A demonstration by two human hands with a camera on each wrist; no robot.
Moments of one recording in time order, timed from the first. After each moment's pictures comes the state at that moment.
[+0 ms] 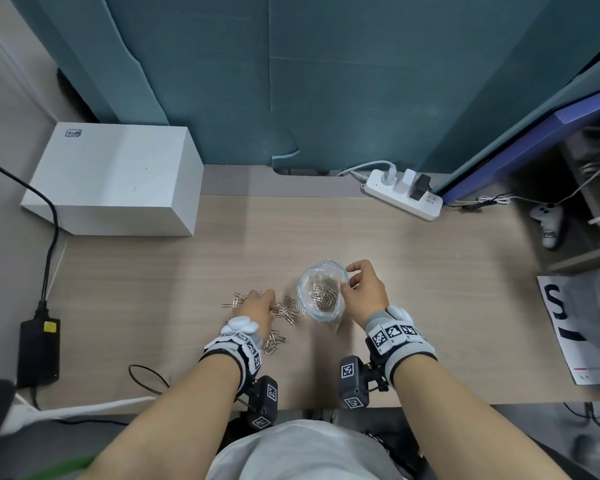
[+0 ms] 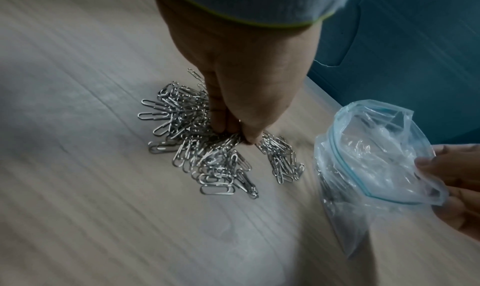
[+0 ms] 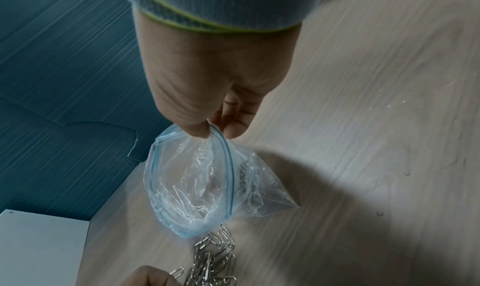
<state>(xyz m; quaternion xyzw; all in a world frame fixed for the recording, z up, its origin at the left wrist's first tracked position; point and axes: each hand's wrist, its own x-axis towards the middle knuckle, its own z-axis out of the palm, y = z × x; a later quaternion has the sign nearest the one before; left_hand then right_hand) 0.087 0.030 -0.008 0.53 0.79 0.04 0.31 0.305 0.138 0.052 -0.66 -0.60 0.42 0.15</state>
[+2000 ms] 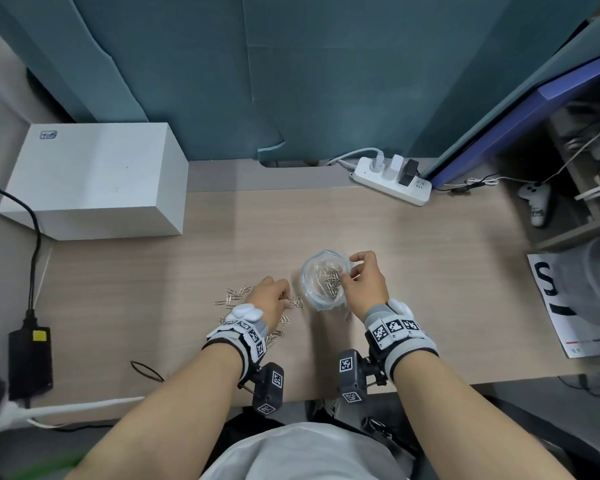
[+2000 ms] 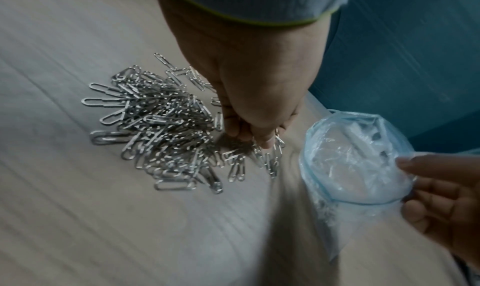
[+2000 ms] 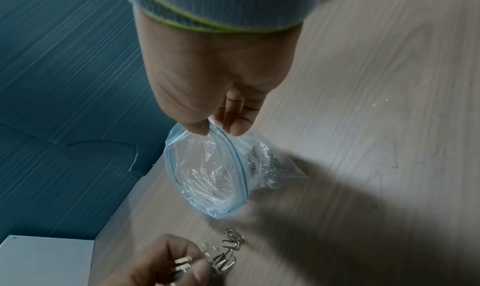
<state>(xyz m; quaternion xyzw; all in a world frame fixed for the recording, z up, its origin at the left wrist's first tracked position) 0.109 0.054 0.000 0.57 0.74 0.11 0.35 0.316 0.134 0.049 -0.68 -0.57 0.41 0.19</state>
